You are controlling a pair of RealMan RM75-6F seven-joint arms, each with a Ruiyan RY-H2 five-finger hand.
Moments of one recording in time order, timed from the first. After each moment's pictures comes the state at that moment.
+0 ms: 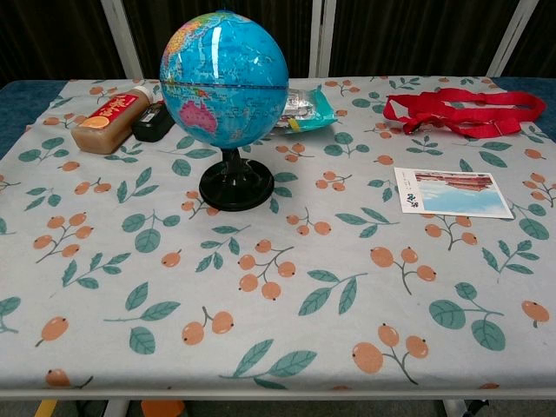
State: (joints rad) left arm -0.13 -1.12 -0.04 -1.65 1.54 1.49 0.12; right arm 0.09 -1.17 0.01 -1.55 -1.66 1.54 -0.07
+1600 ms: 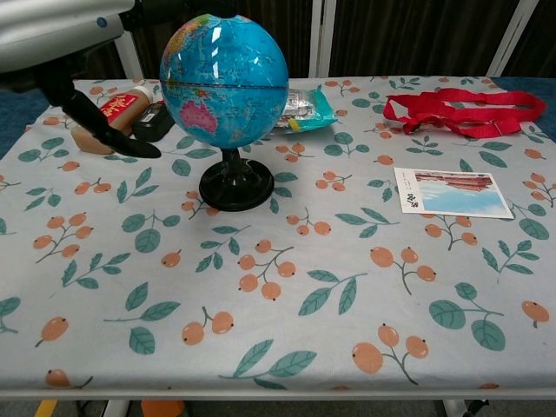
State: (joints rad) left arm -0.60 -1.37 -0.16 -1.71 1.70 1.13 0.24; right arm 0.09 -1.17 0.00 -1.50 -1.63 1.50 -0.05
